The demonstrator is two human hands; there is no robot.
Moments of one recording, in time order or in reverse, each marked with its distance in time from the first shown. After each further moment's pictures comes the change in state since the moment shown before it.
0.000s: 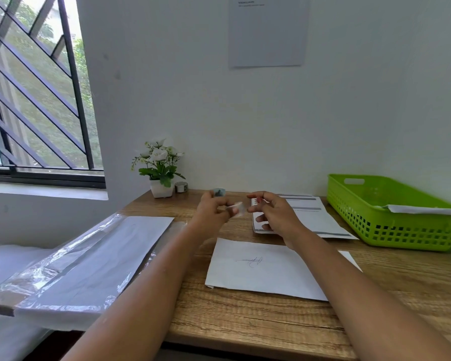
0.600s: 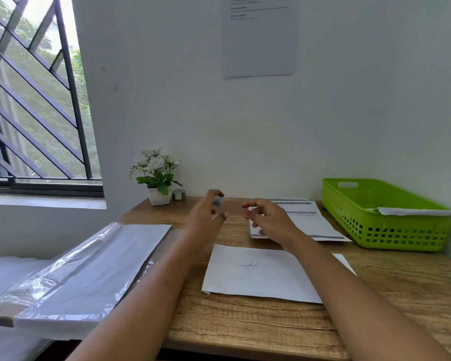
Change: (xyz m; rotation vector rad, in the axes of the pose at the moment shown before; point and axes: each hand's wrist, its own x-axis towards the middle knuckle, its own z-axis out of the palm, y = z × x) left_hand -0.006 0.003 -0.002 0.285 0.208 0.156; right_hand -0.002 0.000 -0.005 -0.174 -0.057 -0.131
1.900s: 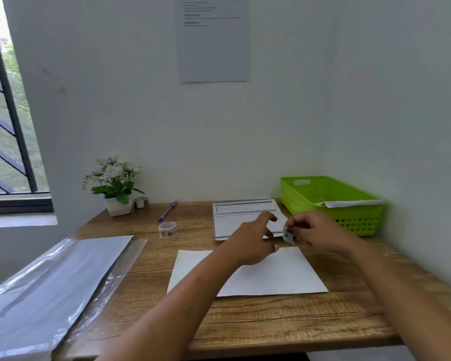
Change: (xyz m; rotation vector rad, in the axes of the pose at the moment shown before) left_hand -0.038 0.123 0.066 -0.038 -0.605 0.207; right_hand -0.076 0.024 -0.137 -0.474 0.025 0.083
